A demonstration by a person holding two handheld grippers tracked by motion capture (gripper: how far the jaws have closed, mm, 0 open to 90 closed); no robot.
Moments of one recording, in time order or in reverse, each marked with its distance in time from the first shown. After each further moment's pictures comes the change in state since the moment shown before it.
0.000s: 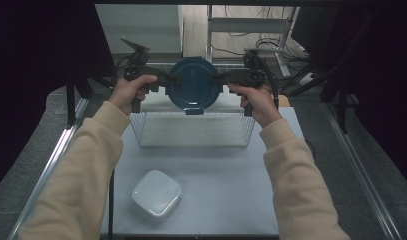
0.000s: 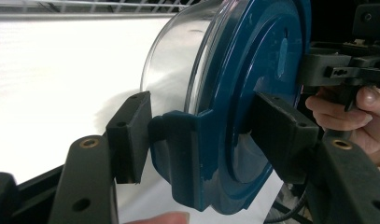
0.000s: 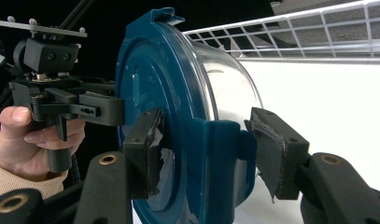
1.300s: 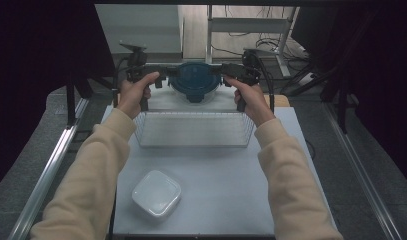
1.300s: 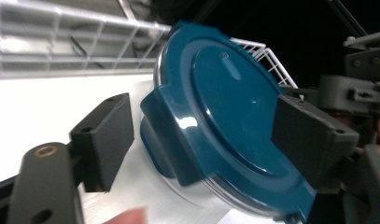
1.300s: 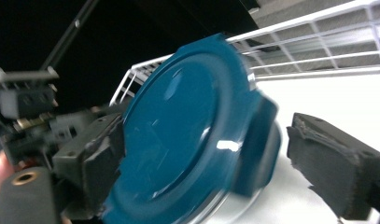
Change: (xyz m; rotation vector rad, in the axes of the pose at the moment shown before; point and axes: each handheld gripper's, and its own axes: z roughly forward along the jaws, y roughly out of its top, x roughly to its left) left arm 0.006 -0.006 0.004 -0.222 0.075 0.020; right arm -0.019 0.007 0.018 -0.065 -0.046 0.120
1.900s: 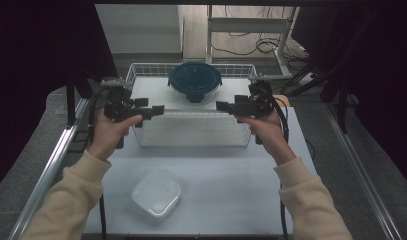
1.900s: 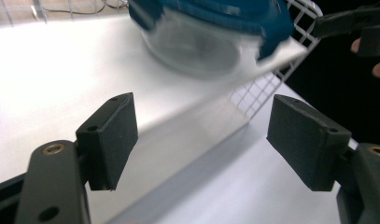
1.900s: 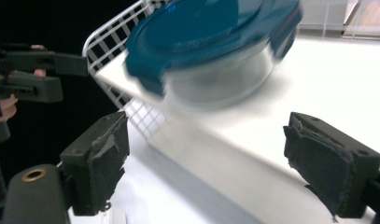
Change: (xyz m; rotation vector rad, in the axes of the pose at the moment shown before) left arm -0.027 -0.105 -0.064 0.022 0.134 0.322; right arm 0.024 -0.086 -0.062 -0.005 -0.108 -0.435
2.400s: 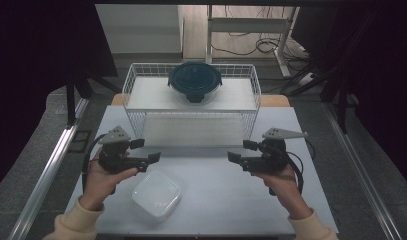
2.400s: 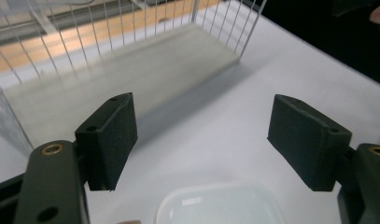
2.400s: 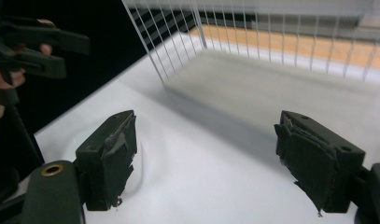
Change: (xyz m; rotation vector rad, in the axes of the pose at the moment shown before) left arm -0.037 -0.097 -0.016 0.061 0.034 0.107; right arm 0.016 -0.119 -0.044 0.009 0.024 -0.043
